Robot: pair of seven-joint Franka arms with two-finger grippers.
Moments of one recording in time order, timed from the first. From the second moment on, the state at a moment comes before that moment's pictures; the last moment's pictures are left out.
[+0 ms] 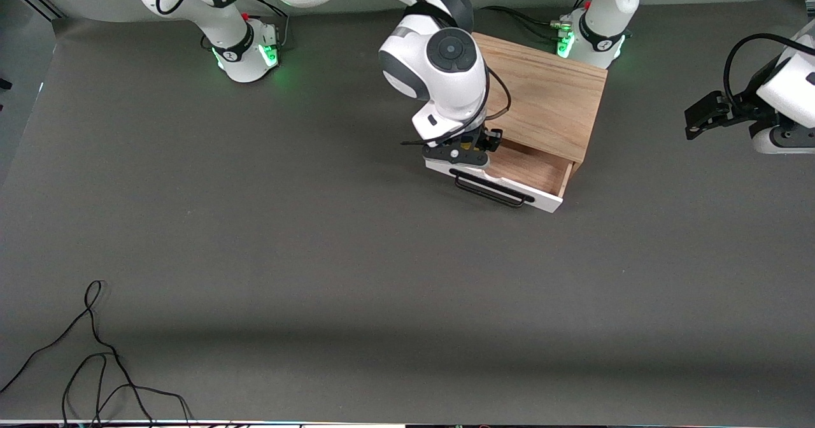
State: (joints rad) left arm -0.04 0.00 -0.06 -1.52 0.03 1.46 -0.07; right arm 0.91 0.77 0.03 -1.09 0.12 1.94 1.17
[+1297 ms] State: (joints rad) left arm -0.04 0.00 -0.05 -1.52 0.03 1.47 -0.07; right arm 0.95 0.85 0.03 -1.09 0.07 1.96 1.26
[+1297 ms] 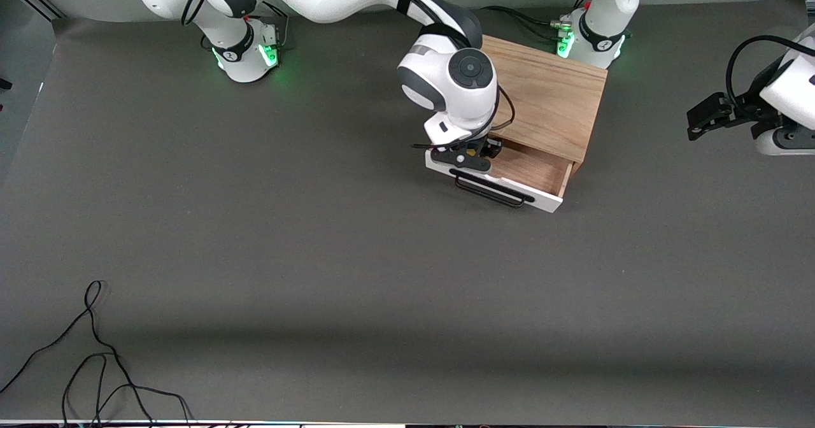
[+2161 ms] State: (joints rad) left arm -0.04 0.00 -0.05 -1.52 0.03 1.47 -0.07; right arm 0.90 0.77 0.03 -1.03 0.05 1.94 1.26
